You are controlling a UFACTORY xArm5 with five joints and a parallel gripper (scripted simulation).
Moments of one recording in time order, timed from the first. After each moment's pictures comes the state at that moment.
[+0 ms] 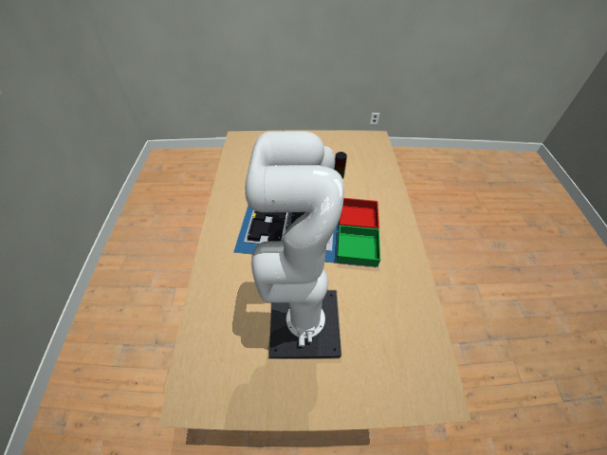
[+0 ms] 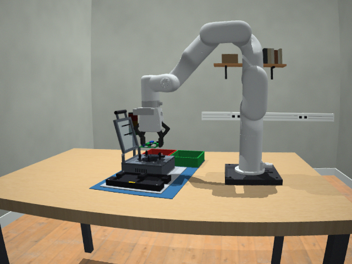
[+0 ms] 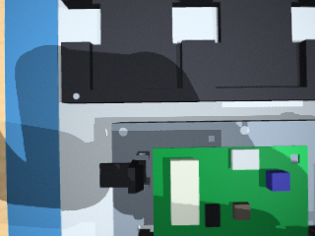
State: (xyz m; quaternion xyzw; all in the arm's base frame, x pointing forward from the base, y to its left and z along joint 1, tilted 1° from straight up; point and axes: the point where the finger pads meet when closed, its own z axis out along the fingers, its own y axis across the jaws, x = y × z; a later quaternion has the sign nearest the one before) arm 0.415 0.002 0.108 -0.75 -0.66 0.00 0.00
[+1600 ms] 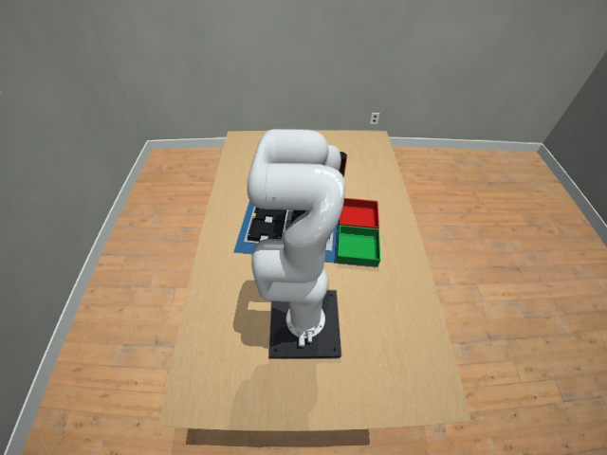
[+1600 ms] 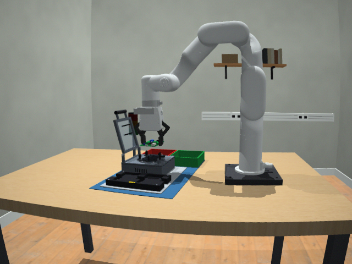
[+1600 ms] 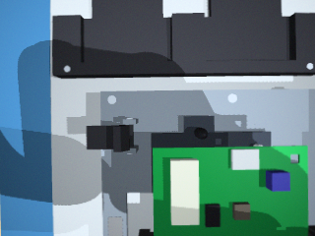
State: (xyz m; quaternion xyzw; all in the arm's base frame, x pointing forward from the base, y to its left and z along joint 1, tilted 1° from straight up) arm 0.420 -0.021 0.109 -0.75 -0.66 0.00 0.00
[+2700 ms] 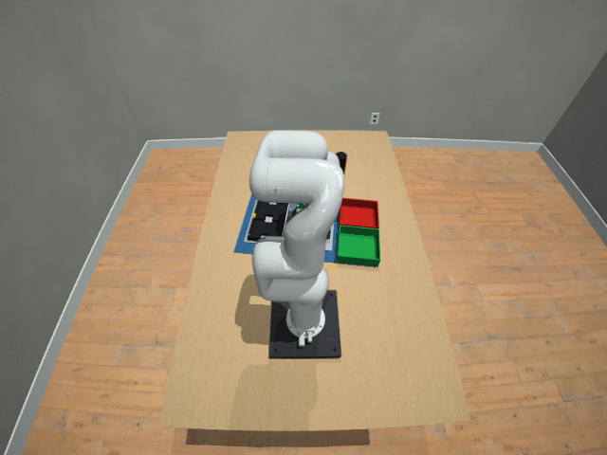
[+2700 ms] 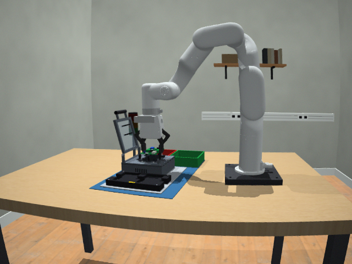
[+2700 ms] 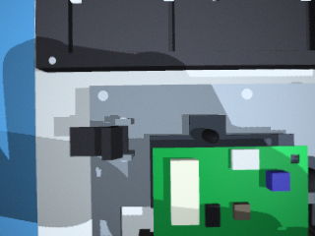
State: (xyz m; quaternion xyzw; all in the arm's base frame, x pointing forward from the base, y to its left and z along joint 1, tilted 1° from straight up) arm 0.420 -0.022 0.075 -0.75 -0.66 0.00 0.00
